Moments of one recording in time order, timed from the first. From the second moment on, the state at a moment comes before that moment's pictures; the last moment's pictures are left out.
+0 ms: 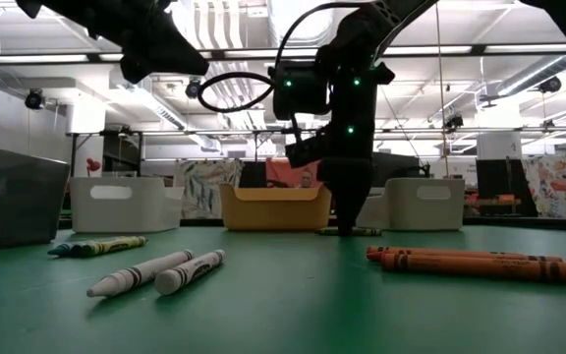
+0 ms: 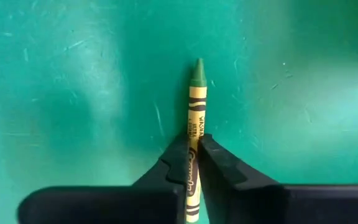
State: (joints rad) left arm -0.05 0.96 0.68 -0.09 -0.45 -0.27; right arm -0.12 2.05 1.42 -0.80 0.12 0.10
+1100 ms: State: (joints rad) left arm -0.05 0.96 0.68 0.02 -0.45 -0.21; right arm -0.32 1.96 1.57 -0.45 0.03 -0.18
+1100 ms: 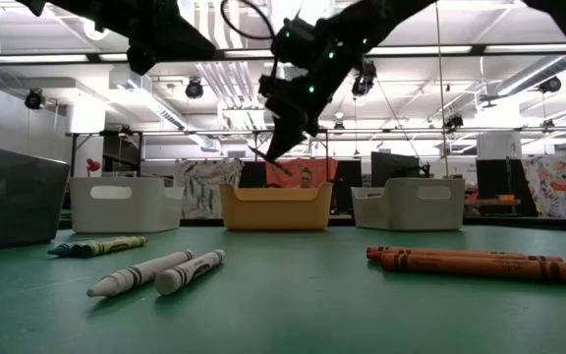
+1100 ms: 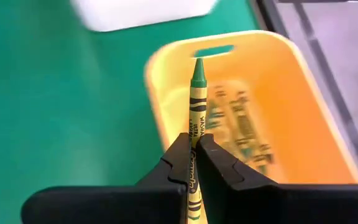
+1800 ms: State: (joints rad) left arm -0.05 0.96 0.68 0.03 -0.46 -0.18; right arm -0.45 2.27 1.95 -0.74 0.03 -0.35
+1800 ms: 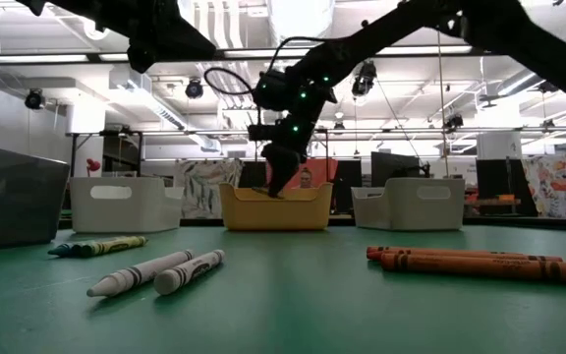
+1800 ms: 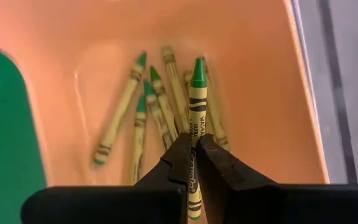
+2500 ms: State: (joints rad) left arm -0.05 0.96 0.68 0.02 -0.46 -0.18; right arm -0.46 2.27 2.00 -0.80 0.03 -0.33
